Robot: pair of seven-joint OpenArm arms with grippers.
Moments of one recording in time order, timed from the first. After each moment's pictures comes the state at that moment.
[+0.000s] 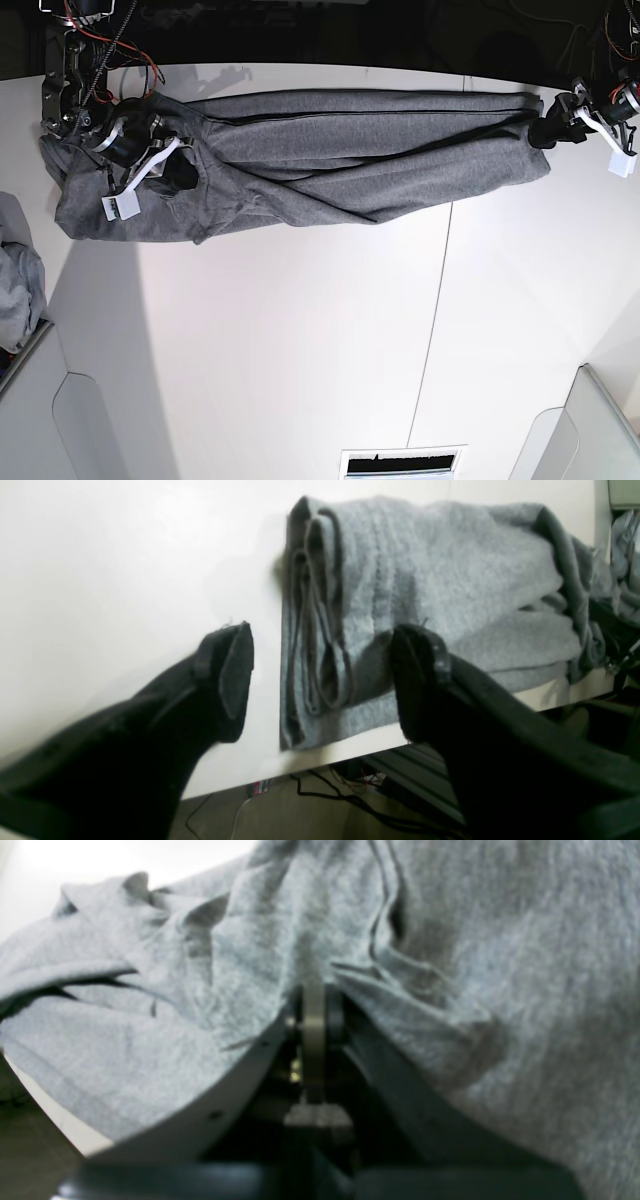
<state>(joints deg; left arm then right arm) 19.8 -32.3 -21.3 64.5 -64.3 -37.9 47.3 -6.8 10.0 11.0 70.6 27.9 33.9 -37.4</state>
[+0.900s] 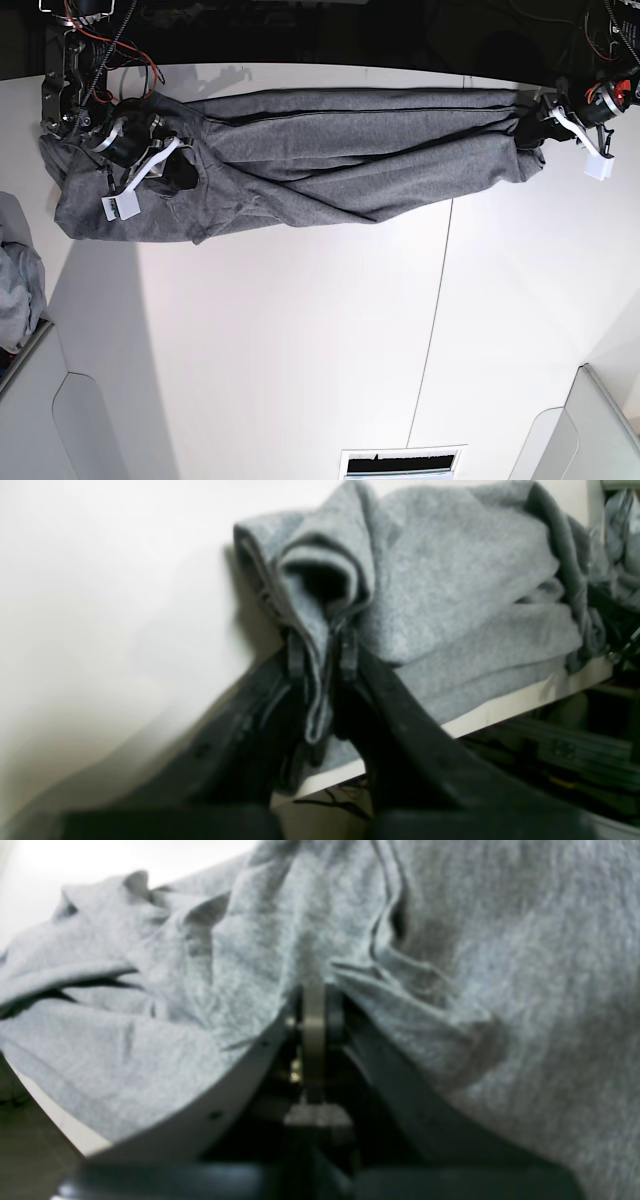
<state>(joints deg) 18.6 -30.3 -18.9 67.4 -61.0 -37.9 45.5 -6.8 10.0 11.0 70.6 28.0 33.9 -37.6</state>
